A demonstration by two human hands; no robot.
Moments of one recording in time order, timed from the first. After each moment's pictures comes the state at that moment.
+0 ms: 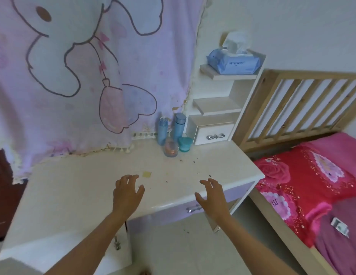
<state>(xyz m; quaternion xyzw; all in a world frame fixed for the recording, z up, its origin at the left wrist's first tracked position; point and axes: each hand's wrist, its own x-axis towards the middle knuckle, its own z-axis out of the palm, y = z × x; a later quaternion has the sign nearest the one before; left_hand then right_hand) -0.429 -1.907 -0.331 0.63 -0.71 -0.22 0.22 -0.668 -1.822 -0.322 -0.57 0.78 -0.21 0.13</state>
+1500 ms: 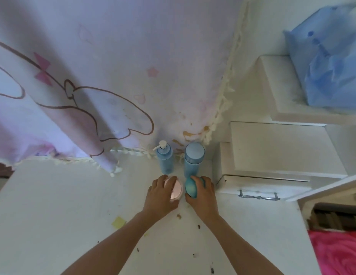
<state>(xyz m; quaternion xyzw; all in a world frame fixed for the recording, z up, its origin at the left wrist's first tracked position) -0.624 -2.133 -0.403 0.68 -0.70 -0.20 0.06 -0.777 -2.147 -0.407 -0.69 0.65 -0.18 0.27</state>
